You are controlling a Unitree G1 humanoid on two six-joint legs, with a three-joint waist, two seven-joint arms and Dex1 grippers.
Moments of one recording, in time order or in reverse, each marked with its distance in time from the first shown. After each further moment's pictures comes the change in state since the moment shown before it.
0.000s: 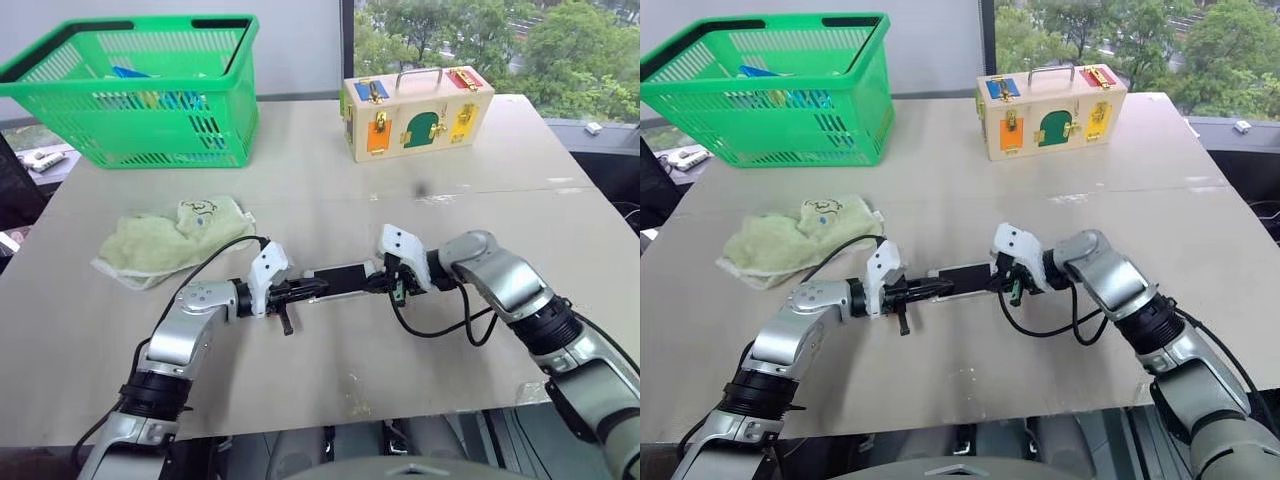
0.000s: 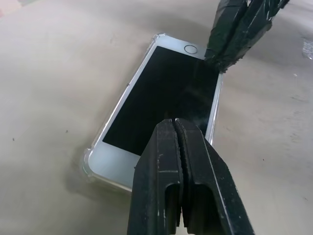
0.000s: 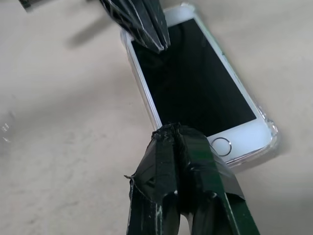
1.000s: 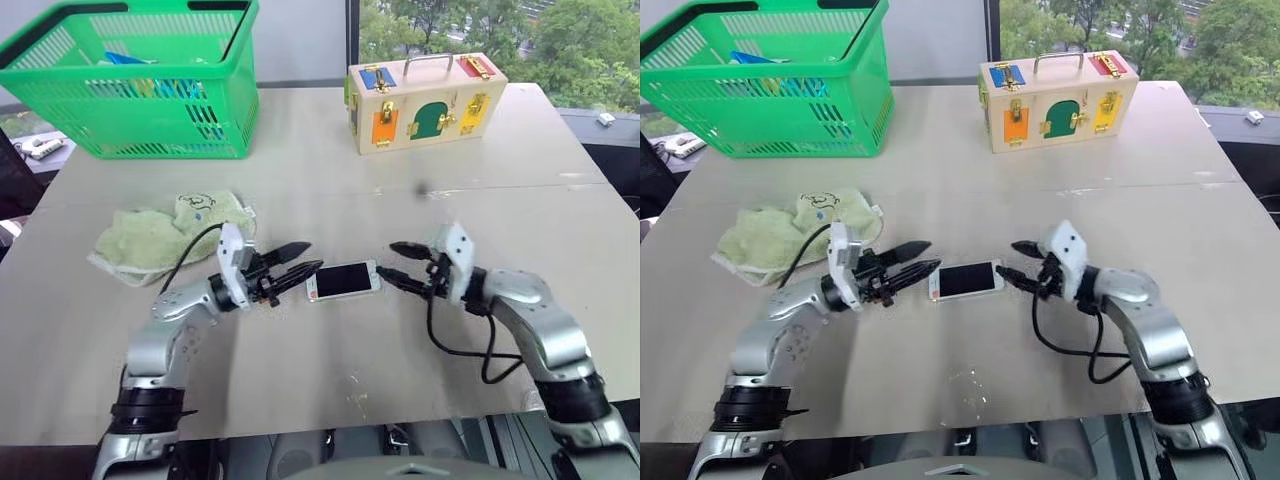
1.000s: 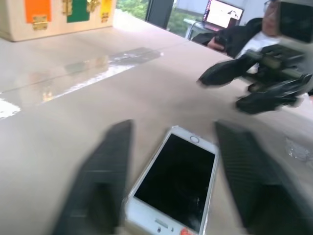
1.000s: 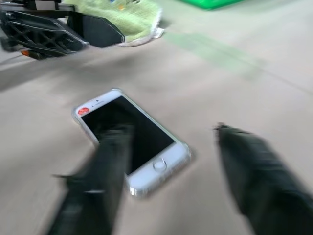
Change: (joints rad) left arm 0.079 -0.055 0.224 -0.138 -0.261 0.051 0.040; right arm 0.545 0.061 -0.473 -0.399 0.143 -0.296 -0.255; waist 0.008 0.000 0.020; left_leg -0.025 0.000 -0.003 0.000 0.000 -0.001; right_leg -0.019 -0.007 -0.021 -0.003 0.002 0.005
